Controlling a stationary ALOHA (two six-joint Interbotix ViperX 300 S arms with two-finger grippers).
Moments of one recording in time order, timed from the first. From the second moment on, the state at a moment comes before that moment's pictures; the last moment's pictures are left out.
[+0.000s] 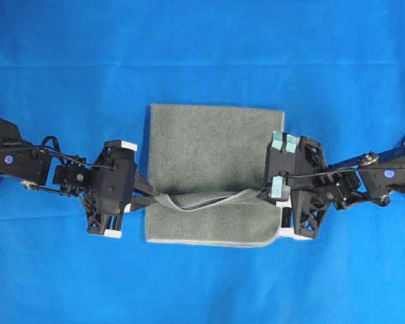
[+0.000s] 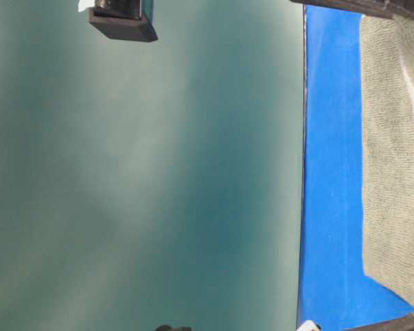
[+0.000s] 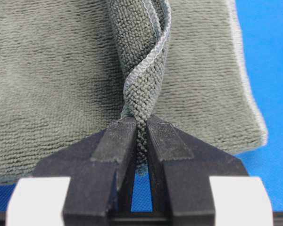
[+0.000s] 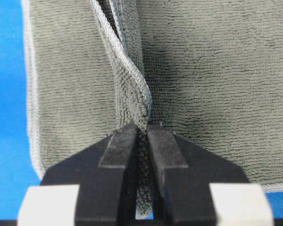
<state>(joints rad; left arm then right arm) -0.19 0.02 0.93 -0.04 -0.26 0.02 0.22 -0.10 0.80 -0.42 0.28 0.76</state>
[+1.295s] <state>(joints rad) -0.20 -0.69 1.00 -0.03 0.00 0.07 0.34 -0.62 0.81 -0.59 0.48 0.74</state>
